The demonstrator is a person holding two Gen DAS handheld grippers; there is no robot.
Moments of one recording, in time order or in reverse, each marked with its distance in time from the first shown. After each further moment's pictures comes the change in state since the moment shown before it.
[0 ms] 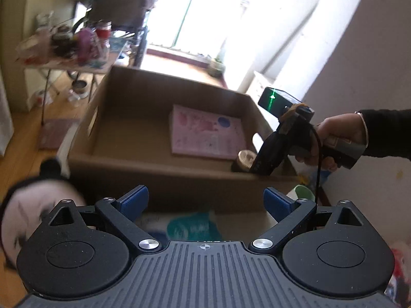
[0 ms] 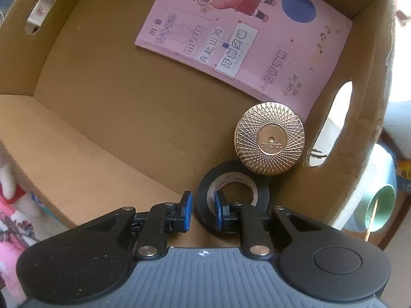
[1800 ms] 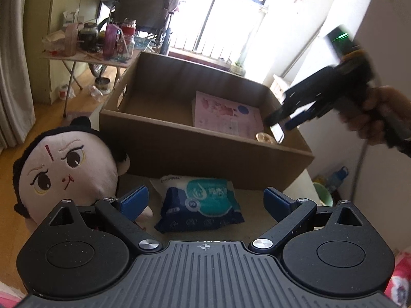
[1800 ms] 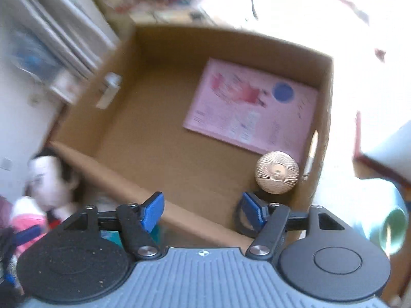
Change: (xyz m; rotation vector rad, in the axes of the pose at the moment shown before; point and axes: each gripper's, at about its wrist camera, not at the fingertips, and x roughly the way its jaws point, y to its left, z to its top) left arm -0.030 0.001 -0.054 -0.001 -0.039 0.093; right arm -0.120 0.004 -0.097 -0.093 -0.497 0.155
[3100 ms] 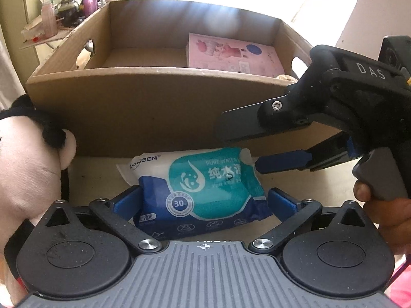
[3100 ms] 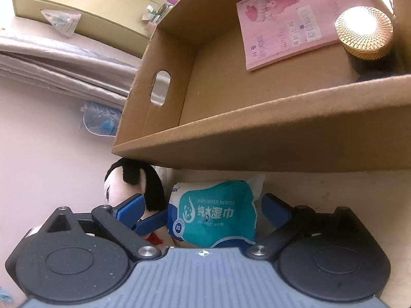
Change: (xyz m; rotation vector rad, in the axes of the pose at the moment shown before) left arm 0.107 -0.018 -0.006 0.110 0.218 0.101; right arm 0.110 -0.016 -0.081 0.401 -0.003 0.566
